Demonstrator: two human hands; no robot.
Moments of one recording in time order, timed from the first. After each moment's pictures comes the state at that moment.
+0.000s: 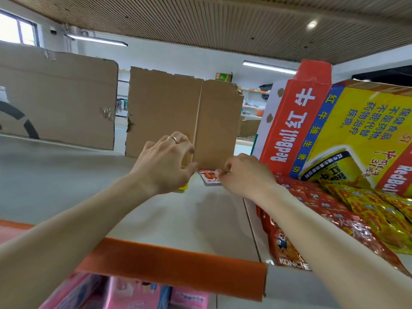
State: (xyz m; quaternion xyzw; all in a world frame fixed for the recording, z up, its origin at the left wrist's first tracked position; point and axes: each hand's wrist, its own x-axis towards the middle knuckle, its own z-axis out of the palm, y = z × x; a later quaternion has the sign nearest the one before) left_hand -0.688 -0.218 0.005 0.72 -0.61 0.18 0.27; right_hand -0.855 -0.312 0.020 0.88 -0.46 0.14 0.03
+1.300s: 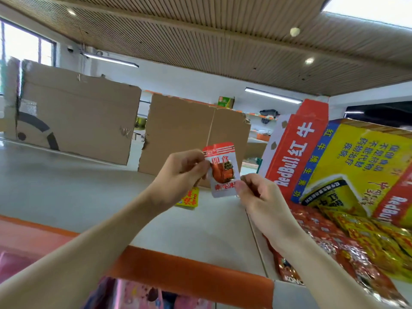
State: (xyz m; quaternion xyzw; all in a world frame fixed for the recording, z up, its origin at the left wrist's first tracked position) left_hand -0.702 -0.184 0.019 0.44 -0.61 -0.14 0.65; right_hand -0.882 -0.248 0.017 0.82 -0.26 0.42 -0.29
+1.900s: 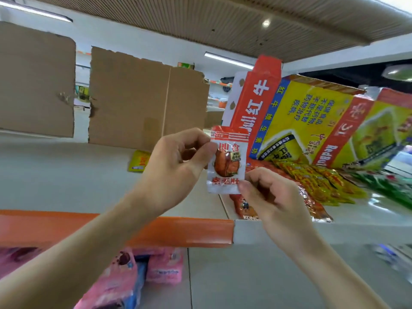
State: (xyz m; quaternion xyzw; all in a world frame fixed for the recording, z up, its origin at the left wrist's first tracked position) left_hand -0.779 -0.155 0.004 0.36 -0.66 -0.15 0.64; right_hand -0.967 -0.189 -0.016 0.80 -0.26 0.48 -0.23
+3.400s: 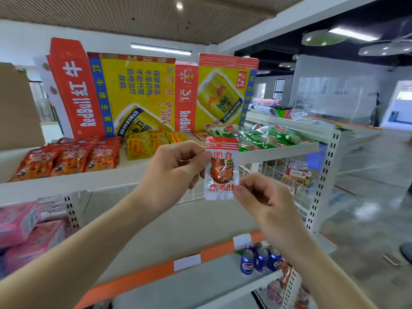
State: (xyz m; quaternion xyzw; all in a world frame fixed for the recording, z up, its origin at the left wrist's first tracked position) left_hand -1.231 -0.143 0.000 0.36 -0.69 -0.28 0.56; right_hand -1.418 -0.132 -0.048 0.70 -0.37 0.55 -0.28
